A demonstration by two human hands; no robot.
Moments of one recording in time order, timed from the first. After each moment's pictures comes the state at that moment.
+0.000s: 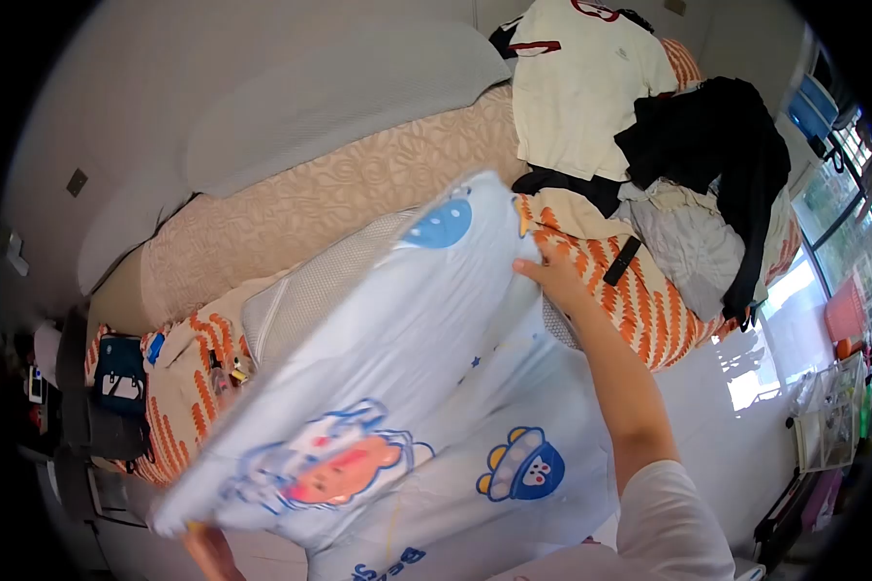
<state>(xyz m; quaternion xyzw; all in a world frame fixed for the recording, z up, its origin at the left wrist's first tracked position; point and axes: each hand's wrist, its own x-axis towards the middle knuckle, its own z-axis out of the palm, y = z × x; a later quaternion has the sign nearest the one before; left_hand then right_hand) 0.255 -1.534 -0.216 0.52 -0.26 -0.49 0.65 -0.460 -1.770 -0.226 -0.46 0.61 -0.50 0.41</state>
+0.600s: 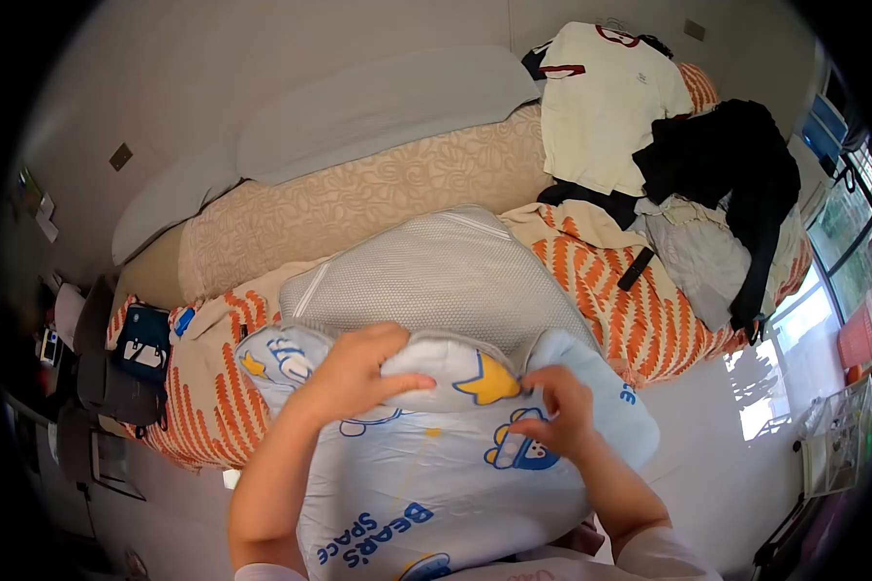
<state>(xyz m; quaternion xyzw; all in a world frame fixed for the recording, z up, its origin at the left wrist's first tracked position) -0.096 -1.678 -0.058 0.37 -0.88 -0.27 0.14 -0.348 -1.566 -0.169 -0.66 0.53 -0.50 0.17</state>
